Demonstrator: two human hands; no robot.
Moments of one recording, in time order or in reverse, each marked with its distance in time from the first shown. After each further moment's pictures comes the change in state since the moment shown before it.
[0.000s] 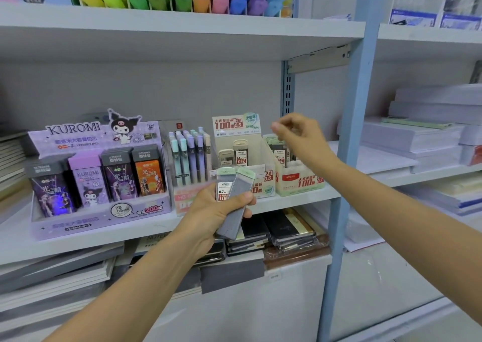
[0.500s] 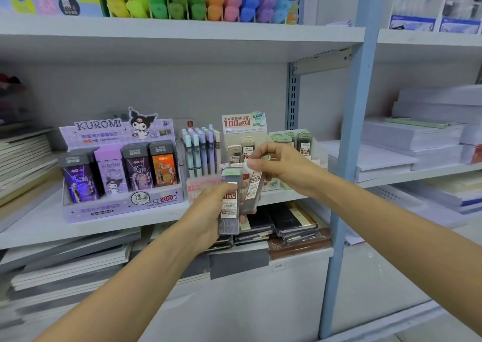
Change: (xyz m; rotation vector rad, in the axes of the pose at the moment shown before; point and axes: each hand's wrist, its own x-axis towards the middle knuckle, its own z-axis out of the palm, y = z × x) left_hand -0.029 0.010 -0.005 -0.104 -0.024 -0.108; right_hand -0.044 -0.022 0.028 0.423 -0.452 0.233
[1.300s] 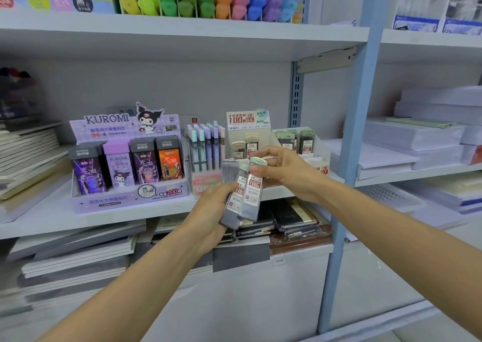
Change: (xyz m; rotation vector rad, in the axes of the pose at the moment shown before) left_hand -0.005 -0.012 -0.003 -0.067 0.063 0.047; right_hand -0.012 0.003 0.015 0.074 -0.018 0.080
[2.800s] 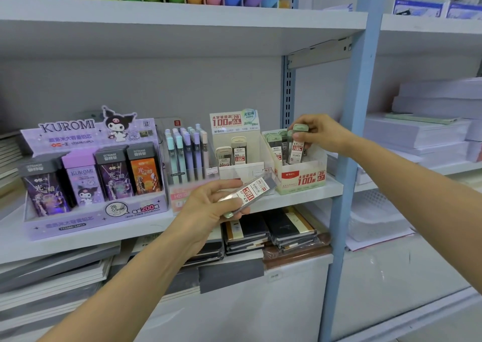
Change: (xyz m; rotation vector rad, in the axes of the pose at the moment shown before) left_hand 0.041 0.001 0.001 0.161 -0.072 0.075; right_hand 0.064 0.007 -0.154 -0.567 0.204 -0.086
